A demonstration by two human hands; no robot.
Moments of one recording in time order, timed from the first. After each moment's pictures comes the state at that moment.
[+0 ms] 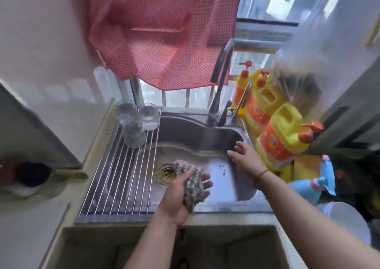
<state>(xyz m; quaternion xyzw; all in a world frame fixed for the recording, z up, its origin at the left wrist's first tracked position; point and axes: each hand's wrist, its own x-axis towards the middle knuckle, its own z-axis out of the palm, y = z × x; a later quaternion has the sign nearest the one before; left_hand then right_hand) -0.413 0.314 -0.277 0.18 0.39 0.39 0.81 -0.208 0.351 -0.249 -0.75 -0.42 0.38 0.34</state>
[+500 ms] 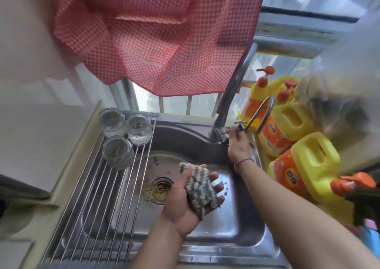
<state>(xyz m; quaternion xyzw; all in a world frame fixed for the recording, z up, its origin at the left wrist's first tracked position) -0.362 0.421 -0.273 0.00 0.30 0.38 0.87 -0.194 0.527 -0.293 -0.73 -0.38 0.33 0.46</state>
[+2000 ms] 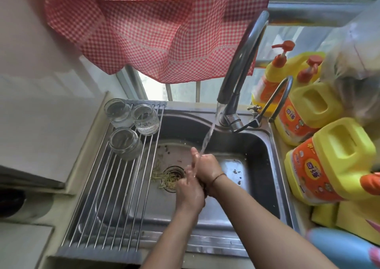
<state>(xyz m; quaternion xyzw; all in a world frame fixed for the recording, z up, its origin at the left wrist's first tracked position) -0.352 0.421 -0.310 0.32 0.69 0.34 0.55 -0.287 0.479 -0.312 -0.68 -0.34 0.58 0.29</state>
